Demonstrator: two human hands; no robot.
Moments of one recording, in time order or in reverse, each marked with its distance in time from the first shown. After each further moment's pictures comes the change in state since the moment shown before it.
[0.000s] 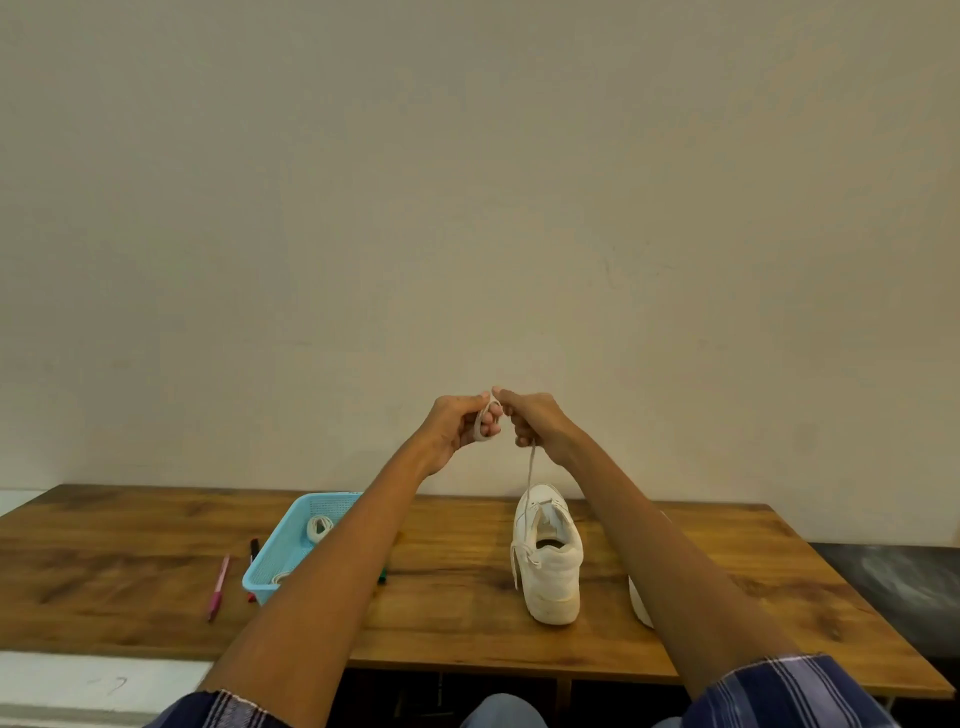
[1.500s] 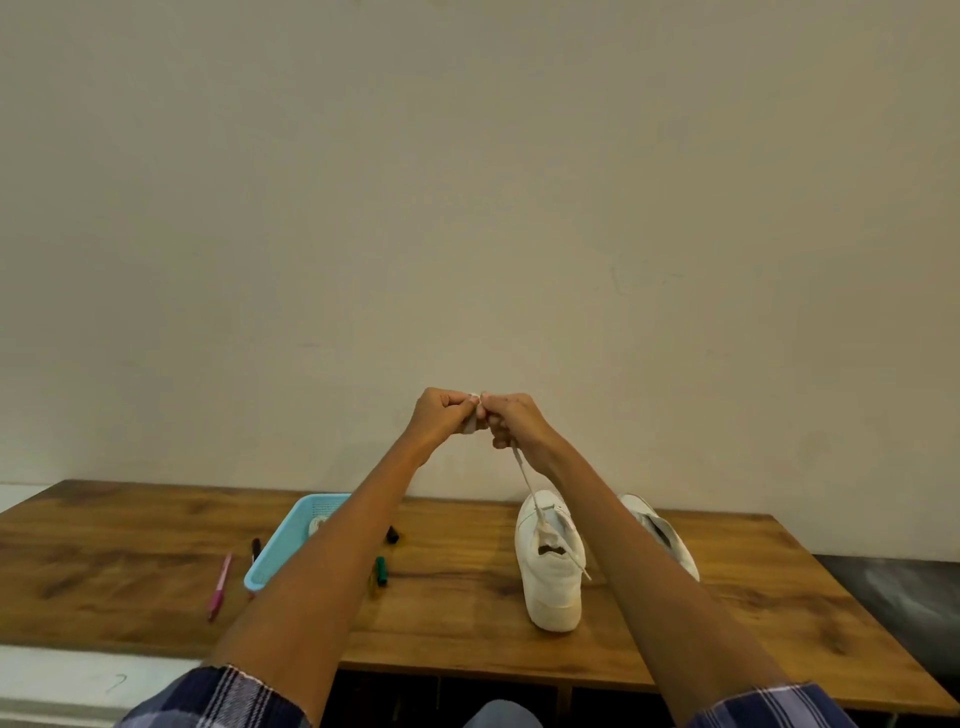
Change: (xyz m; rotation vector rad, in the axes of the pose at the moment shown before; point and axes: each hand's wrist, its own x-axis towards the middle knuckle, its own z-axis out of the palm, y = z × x) left_hand 0.017 -0.006 -0.025 0.436 0.169 0.219; right_hand -0.007 -0.006 0.027 0.054 -0.137 -0.161
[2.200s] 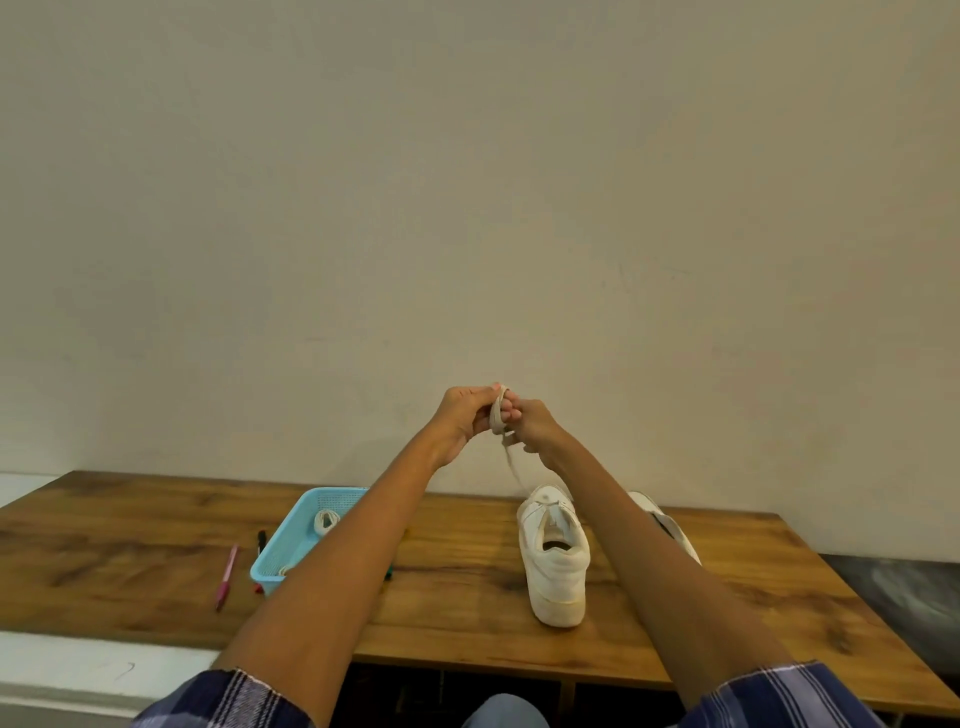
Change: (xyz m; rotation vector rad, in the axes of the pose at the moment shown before) left_hand -0.009 0.019 0.019 -0.482 -0.135 -0.164; right_hand 0.003 0.009 -0.007 -0.212 0.120 0.105
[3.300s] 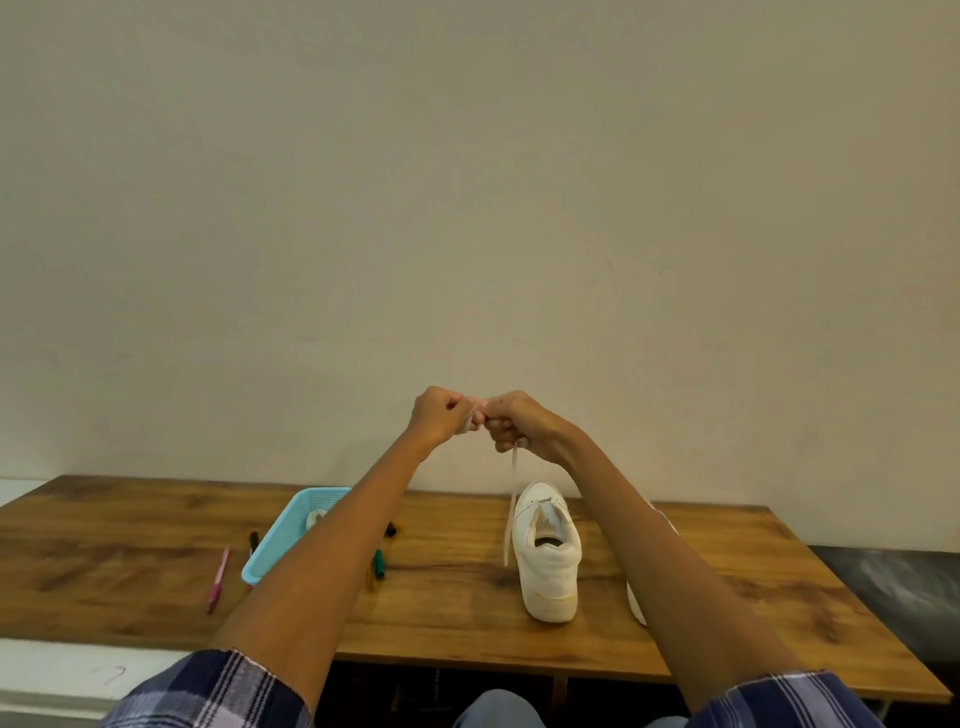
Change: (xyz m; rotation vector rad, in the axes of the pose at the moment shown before) left_hand 0.008 -0.011 -0.018 0.636 0.242 0.123; right_hand -0.007 -0.009 -0.015 0.071 -0.414 -0.088
